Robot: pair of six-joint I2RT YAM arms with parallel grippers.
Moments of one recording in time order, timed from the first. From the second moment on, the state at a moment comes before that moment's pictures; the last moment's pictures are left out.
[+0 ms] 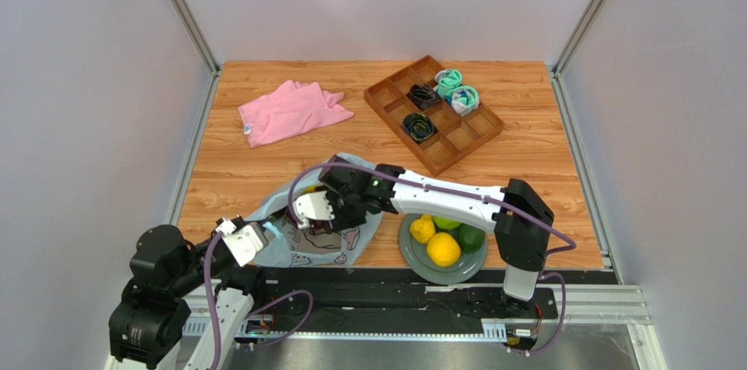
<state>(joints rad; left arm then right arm) -0.20 0.26 1.06 -1.12 0.58 0.63 1.15 1.82 1.44 -0.63 -0.06 -0.80</state>
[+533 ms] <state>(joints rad) -0.20 0.26 1.06 -1.14 0.57 0.65 1.11 1.86 1.51 -0.86 -0.20 -0.74</state>
